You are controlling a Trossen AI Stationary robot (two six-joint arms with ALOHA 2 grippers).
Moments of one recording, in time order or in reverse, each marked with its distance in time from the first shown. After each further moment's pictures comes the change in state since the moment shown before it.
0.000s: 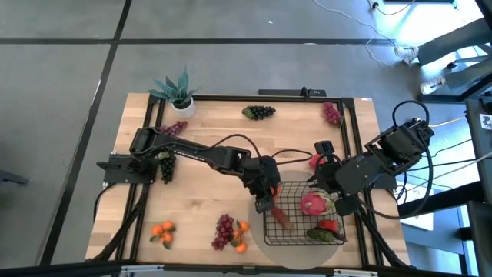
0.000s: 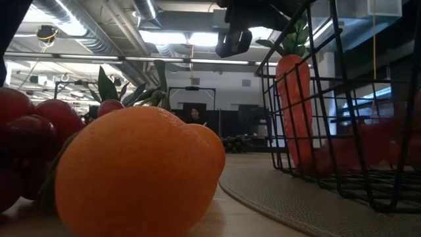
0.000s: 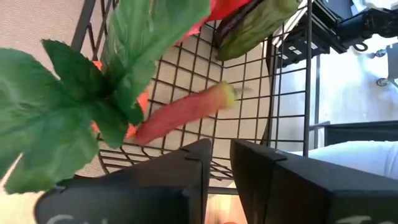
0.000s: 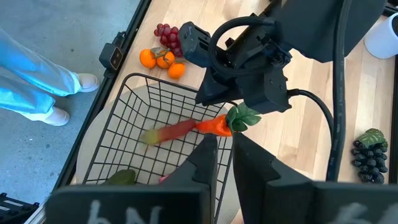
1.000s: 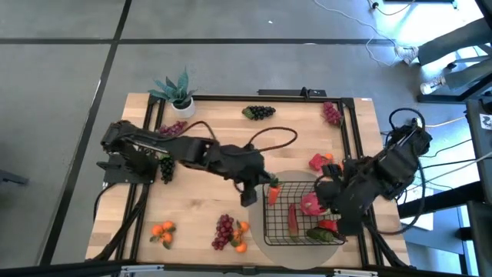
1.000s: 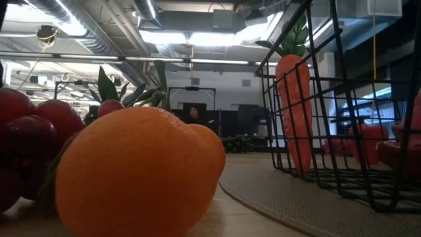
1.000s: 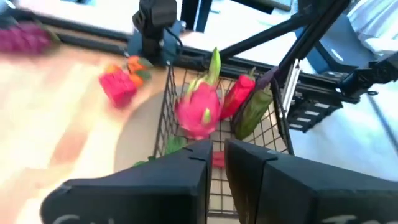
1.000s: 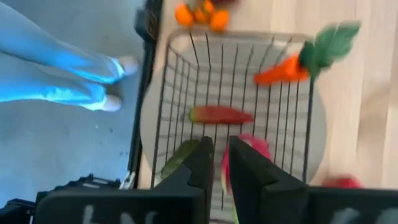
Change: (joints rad) left arm -0.088 -0.286 0.001 -0.019 -0.438 0.313; right arm 0.121 0.000 -0.161 0.001 -0.141 0.413
